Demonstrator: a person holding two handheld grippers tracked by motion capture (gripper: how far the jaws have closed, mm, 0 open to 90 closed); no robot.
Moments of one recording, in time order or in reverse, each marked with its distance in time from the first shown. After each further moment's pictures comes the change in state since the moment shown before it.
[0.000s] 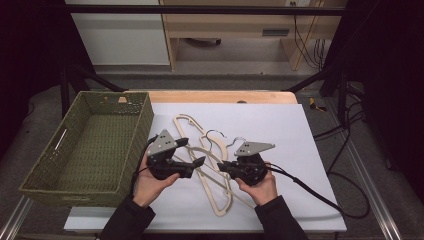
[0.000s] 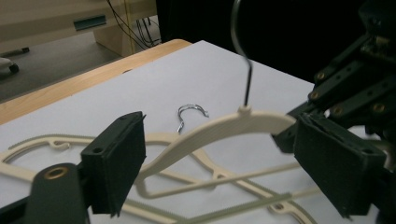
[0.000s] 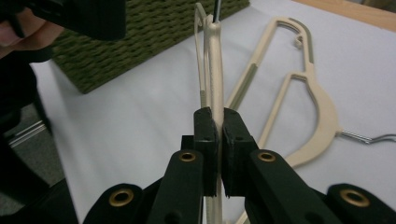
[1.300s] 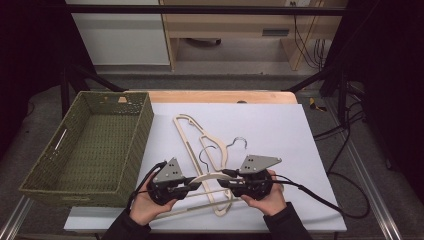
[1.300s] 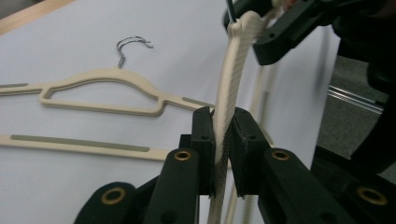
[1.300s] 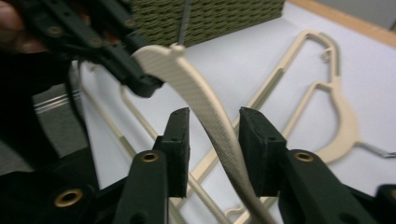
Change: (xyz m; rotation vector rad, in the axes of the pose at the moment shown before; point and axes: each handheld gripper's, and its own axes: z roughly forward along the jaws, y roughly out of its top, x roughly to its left) left arm -0.035 -0.034 0.001 0.215 -0.177 0.100; right arm 0.014 -0.020 -0.014 -0.041 0.048 -0.138
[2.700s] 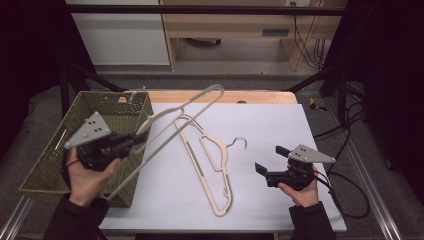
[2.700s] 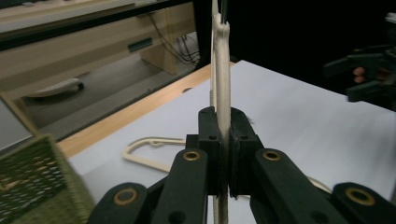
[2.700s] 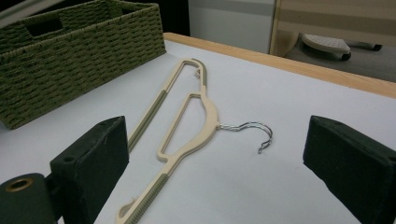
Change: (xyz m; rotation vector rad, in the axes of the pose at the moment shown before) left arm 0.064 0.051 -0.158 -0.229 0.356 -0.044; right arm -0.057 -0.034 -0.069 -0.178 -0.314 0.198
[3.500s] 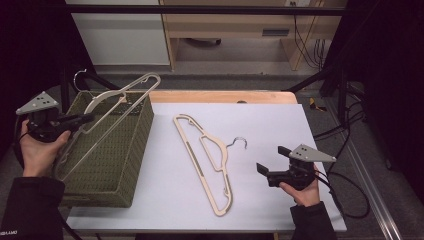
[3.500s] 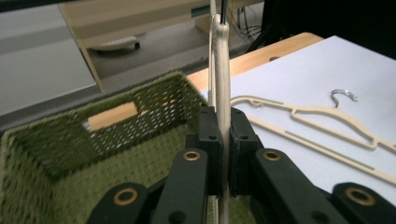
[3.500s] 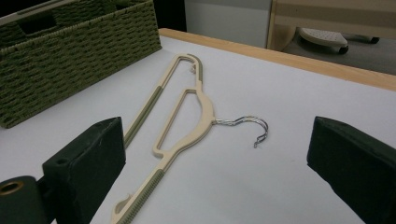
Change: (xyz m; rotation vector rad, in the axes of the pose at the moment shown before) left arm 0.134 -0.051 -0.027 0.122 0.163 -0.134; right arm -0.003 -0.002 0.000 0.020 -0.012 0.009
